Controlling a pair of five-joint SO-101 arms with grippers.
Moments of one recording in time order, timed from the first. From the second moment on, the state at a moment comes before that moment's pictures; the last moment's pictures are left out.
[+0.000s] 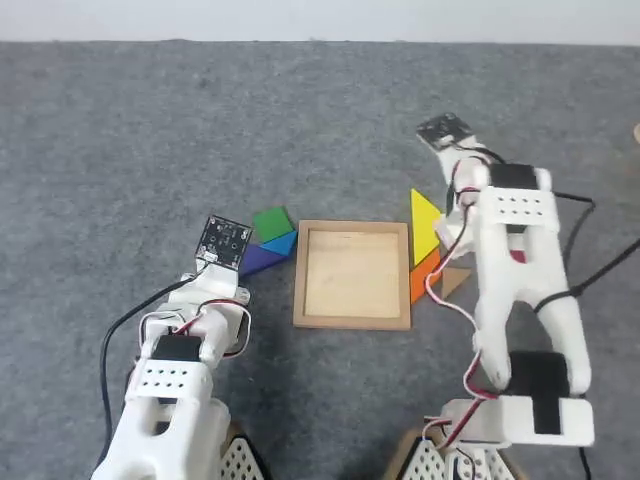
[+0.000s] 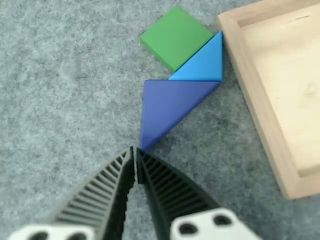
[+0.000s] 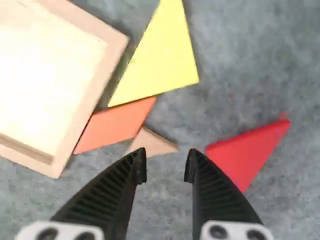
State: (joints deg) left arm -3.5 -54.7 89.5 31.4 -9.5; right arm -1.3 -2.9 16.2 74.6 29.8
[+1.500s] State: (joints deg) left arm -3.5 -54.7 89.5 31.4 -9.5; right arm 12.7 9.9 23.6 61.9 23.8
